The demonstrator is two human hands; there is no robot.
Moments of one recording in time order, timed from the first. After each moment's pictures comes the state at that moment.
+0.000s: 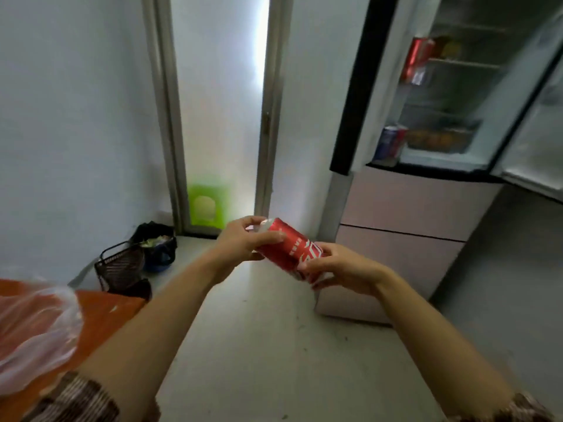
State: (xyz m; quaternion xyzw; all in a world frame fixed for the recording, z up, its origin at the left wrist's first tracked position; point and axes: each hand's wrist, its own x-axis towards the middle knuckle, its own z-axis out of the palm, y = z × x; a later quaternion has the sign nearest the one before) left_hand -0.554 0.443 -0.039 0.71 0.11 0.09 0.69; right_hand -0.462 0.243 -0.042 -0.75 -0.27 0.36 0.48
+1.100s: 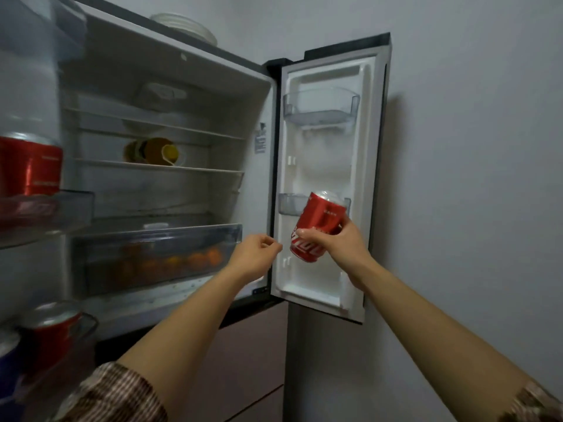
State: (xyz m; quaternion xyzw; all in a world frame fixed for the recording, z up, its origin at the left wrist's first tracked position) left_hand 0.130 0.000 0.140 0.83 -0.22 0.10 0.50; right_hand 0.061 -0.161 0.158 -0.75 -0.03 -0.31 0.59
